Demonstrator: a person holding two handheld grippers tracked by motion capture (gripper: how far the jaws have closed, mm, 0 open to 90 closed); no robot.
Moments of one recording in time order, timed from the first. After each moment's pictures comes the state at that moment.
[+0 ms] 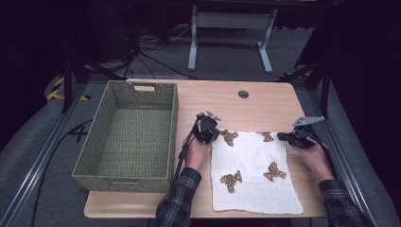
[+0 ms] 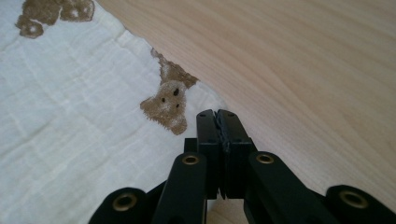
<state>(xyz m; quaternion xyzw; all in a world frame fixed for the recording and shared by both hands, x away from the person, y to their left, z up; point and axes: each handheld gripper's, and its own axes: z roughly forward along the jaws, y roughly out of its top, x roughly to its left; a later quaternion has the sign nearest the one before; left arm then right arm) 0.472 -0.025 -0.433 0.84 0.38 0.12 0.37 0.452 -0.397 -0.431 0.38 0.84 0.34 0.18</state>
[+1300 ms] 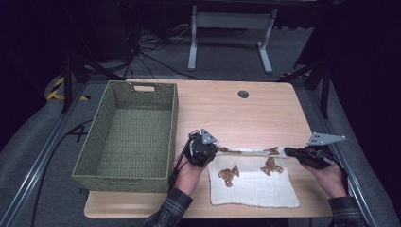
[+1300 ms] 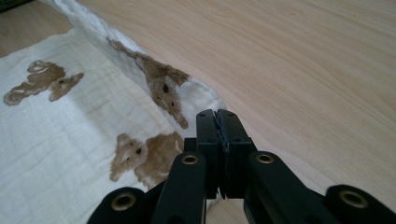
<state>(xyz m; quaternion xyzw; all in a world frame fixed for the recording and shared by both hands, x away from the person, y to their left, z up) 0.373 -0.002 -0.408 0.84 0.35 0.12 0.40 0.368 -0.399 -0.410 0.35 0.84 0.39 0.16</state>
